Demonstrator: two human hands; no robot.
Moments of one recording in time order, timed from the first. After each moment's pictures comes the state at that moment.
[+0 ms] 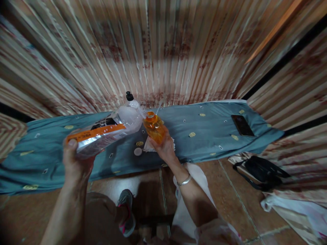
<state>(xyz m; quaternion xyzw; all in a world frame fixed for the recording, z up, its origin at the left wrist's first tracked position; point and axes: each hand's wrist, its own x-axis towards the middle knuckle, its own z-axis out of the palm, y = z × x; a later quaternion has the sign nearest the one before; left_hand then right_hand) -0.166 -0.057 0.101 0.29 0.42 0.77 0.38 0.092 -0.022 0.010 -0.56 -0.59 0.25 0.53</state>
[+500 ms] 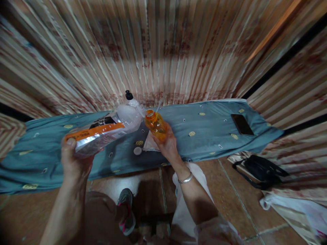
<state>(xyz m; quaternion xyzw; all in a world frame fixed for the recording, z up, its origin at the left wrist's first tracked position) -0.167 -0.055 0.101 0.30 0.43 0.77 0.38 0.104 -0.016 0.014 -0.58 -0.60 0.20 0.52</state>
